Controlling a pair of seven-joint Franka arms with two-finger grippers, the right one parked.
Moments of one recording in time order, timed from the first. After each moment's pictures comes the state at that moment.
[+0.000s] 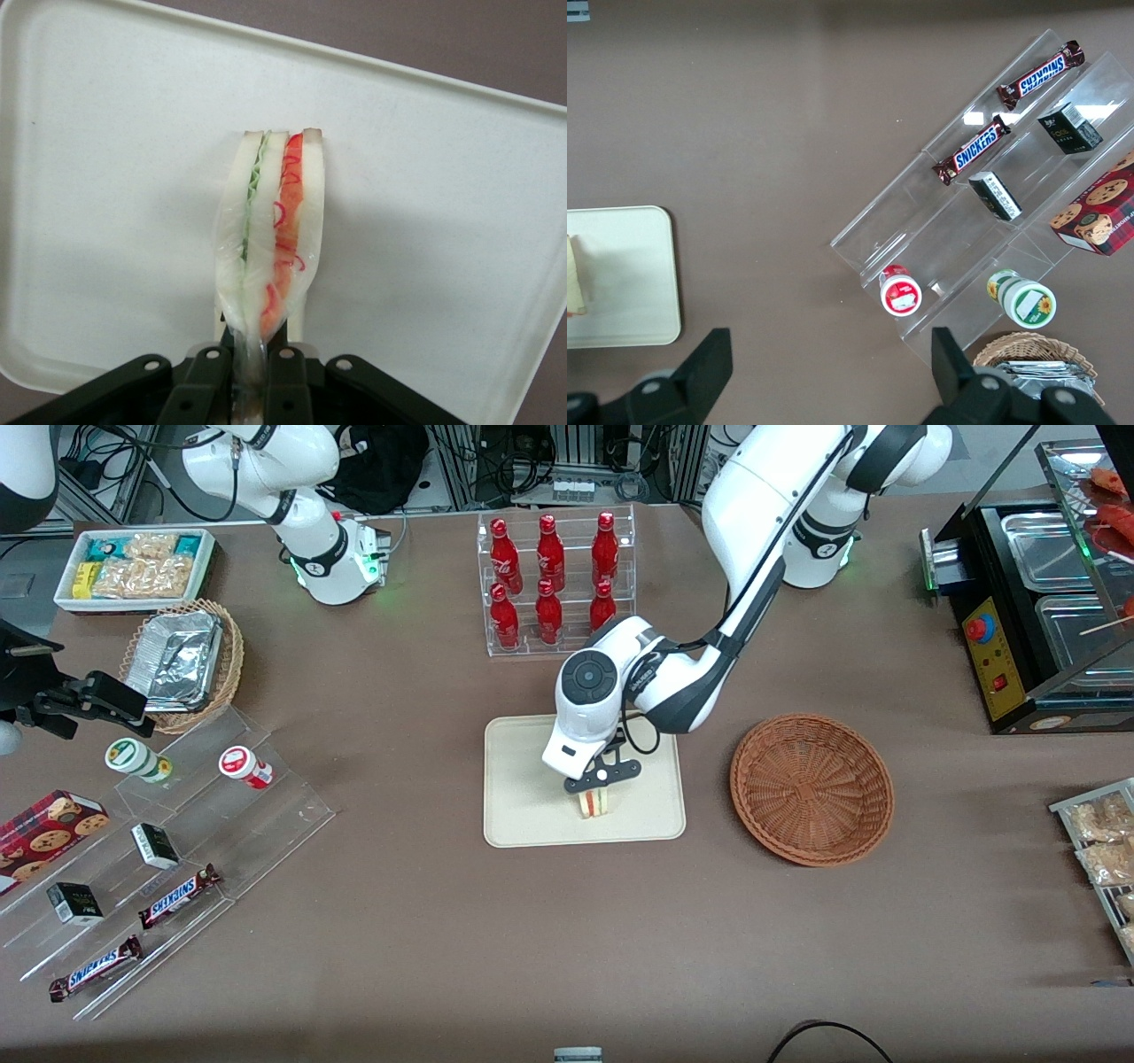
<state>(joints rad) -0.66 0.69 -0.15 -1.53 0.04 2.18 -1.06</state>
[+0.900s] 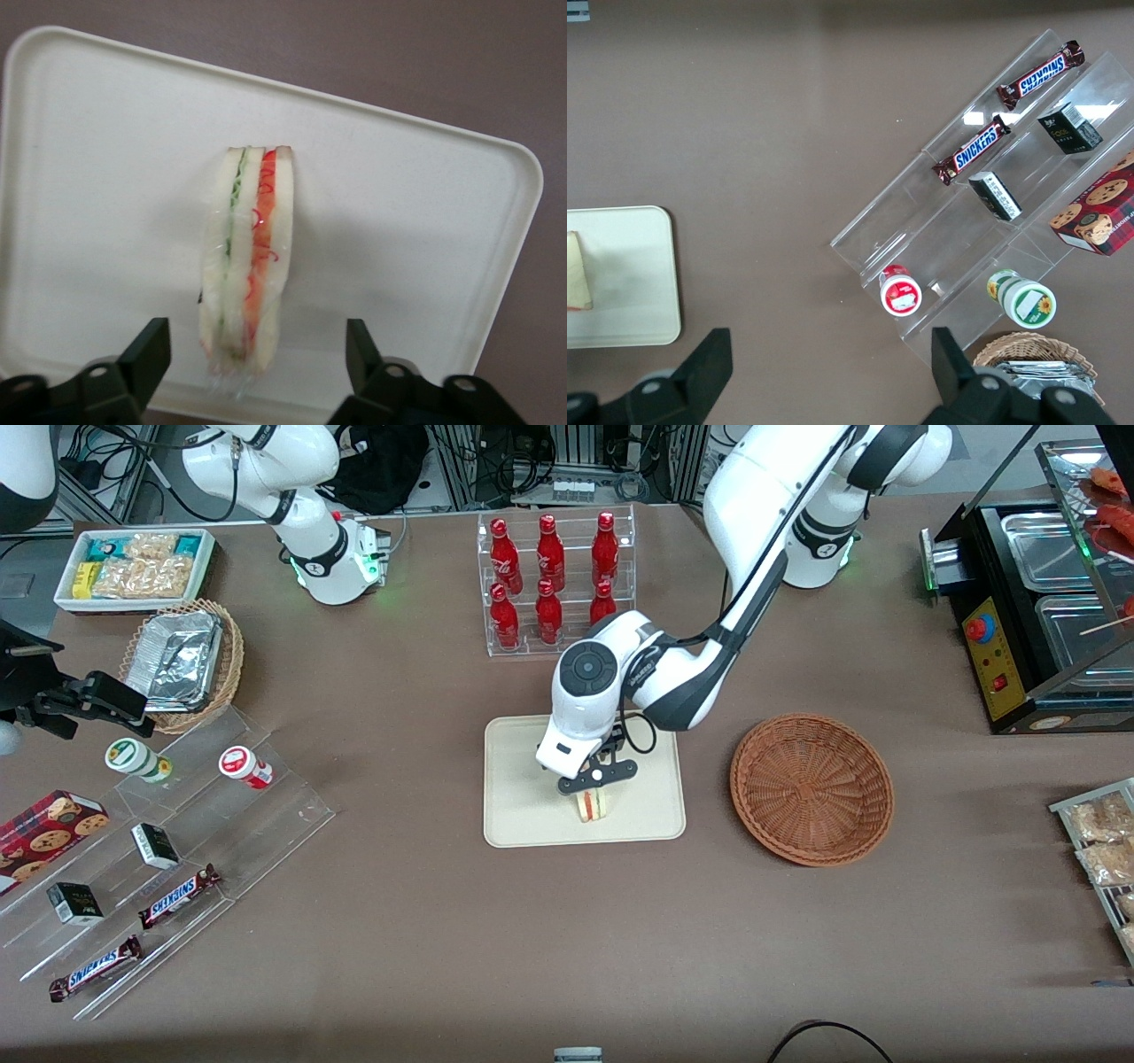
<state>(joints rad) -0.66 0.64 -0.15 -1.50 0.04 2.14 -1.06</state>
